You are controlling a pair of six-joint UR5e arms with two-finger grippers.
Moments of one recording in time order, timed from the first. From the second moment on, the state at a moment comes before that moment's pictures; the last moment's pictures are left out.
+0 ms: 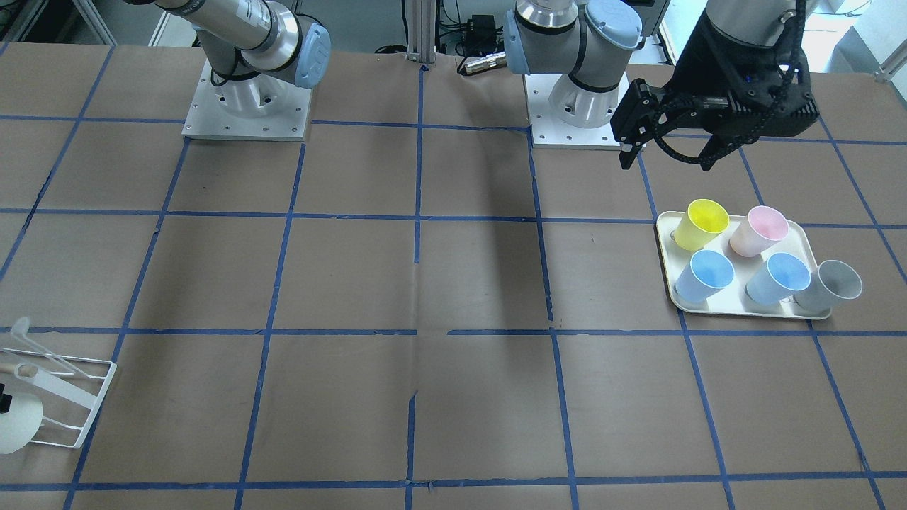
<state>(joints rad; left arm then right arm) -1.50 -1.57 -1.44 -1.68 1.57 0.06 1.15 -0.93 1.15 -1.73 -1.56 -0.46</state>
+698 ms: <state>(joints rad) -1.50 -1.57 -1.43 -1.68 1.57 0.06 1.15 -0.94 1.06 -1.61 -1.57 -0.46</state>
